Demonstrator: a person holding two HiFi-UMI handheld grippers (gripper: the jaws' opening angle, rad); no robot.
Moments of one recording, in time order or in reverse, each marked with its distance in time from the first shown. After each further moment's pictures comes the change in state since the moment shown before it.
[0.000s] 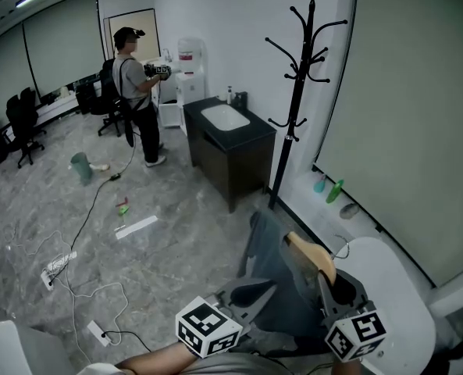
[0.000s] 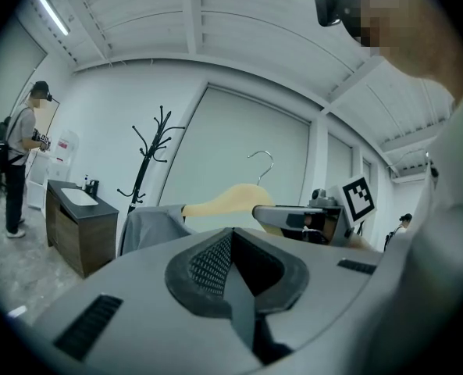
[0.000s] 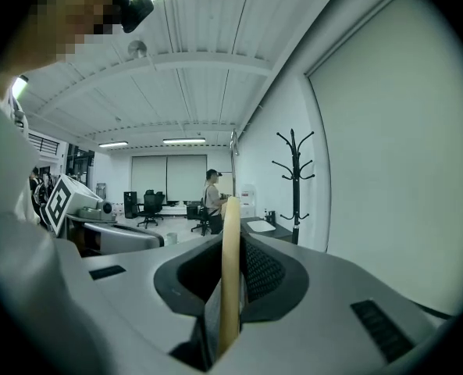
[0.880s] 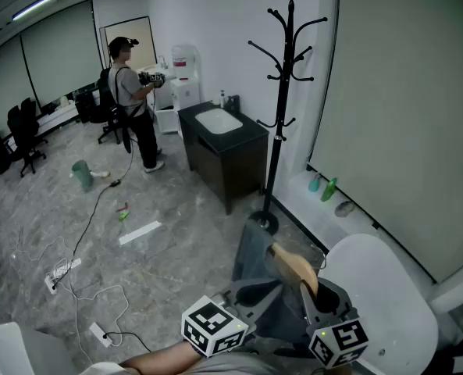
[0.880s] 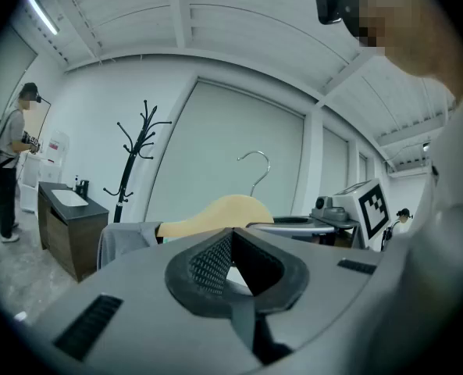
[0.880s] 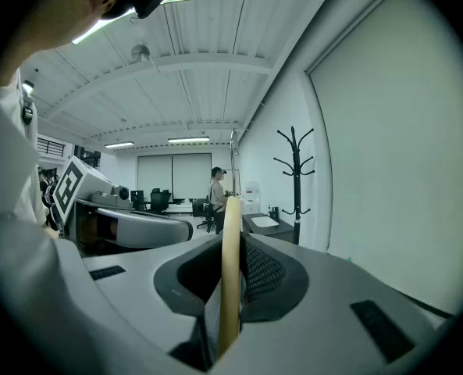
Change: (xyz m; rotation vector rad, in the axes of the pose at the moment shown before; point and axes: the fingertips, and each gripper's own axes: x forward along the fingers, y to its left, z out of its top) left arm 0.052 -0.054 -0.004 0.022 0.027 -0.021; right arm -0.039 -0.013 -0.023 0.010 0.025 0.036
